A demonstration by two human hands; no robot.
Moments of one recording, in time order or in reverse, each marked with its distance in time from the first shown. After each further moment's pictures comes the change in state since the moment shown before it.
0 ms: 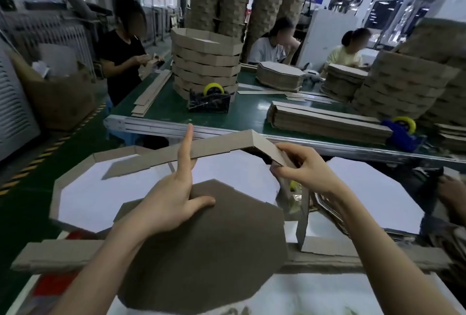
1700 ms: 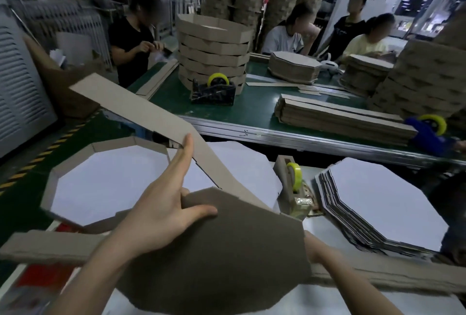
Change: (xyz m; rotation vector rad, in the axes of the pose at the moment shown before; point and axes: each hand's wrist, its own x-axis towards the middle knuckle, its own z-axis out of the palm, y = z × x) left_hand 0.002 0.030 0.025 -0.115 0.014 -0.091; right_hand -0.051 0.235 0.060 -0.679 -0.580 0.289
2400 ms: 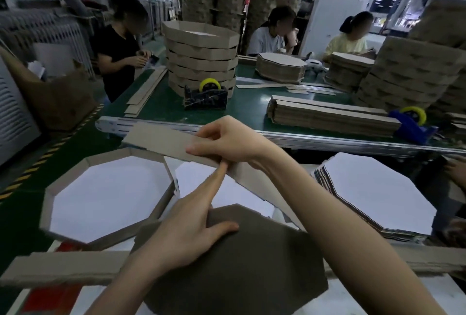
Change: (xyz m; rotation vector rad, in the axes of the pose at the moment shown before) left_hand 0.003 -0.004 0.009 0.041 -0.159 0.173; right_hand -0.035 -0.248 -0.251 0.607 0.318 -0.376
